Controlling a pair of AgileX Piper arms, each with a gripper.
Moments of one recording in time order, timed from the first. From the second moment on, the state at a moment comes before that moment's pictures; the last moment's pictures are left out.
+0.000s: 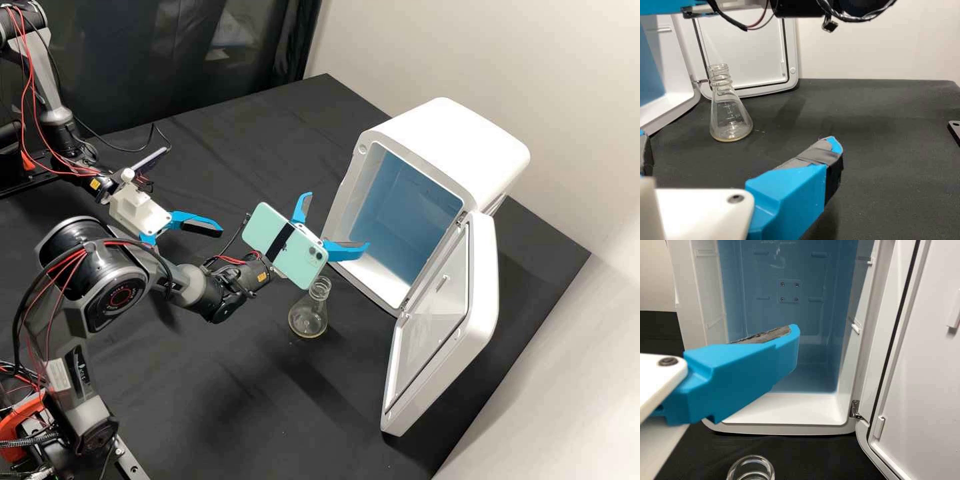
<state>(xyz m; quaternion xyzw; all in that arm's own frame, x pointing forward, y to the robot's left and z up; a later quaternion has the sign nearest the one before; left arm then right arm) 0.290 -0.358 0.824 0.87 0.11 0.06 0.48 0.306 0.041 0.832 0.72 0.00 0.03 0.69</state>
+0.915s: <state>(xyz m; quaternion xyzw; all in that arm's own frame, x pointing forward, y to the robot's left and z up) 0.280 -0.352 0.839 0.87 0.10 0.09 0.48 0.303 0.024 0.821 0.72 -0.01 0.00 0.69</state>
